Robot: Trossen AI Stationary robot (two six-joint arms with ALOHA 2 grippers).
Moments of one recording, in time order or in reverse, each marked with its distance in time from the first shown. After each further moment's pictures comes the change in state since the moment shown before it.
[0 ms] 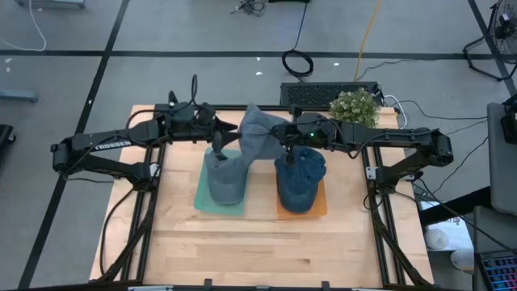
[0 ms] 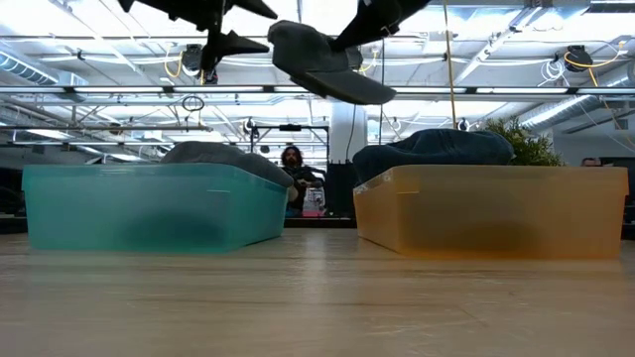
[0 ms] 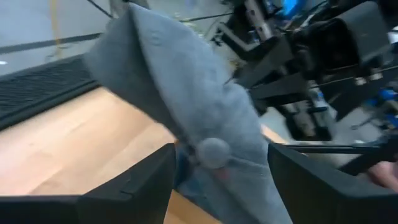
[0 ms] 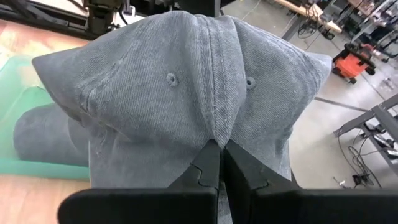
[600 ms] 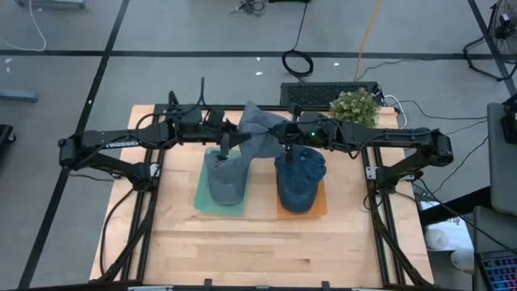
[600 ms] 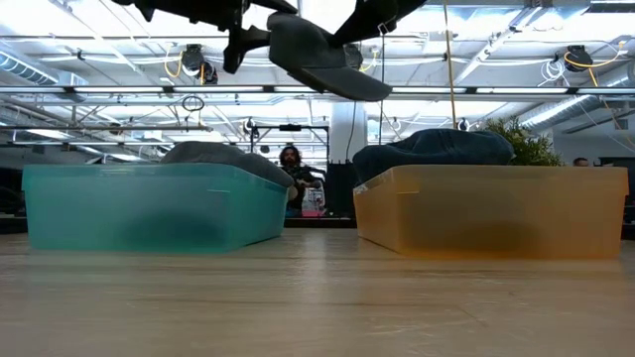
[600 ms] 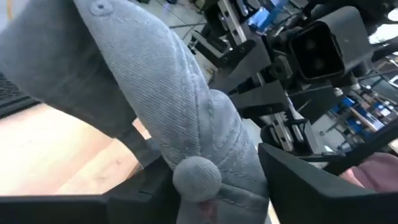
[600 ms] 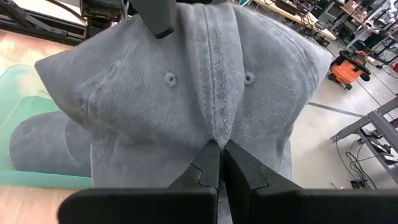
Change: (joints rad) left arm -0.034 0.100 -0.001 0.193 0.049 -0.052; right arm 0.000 0.000 0.000 0.037 0.000 -0.010
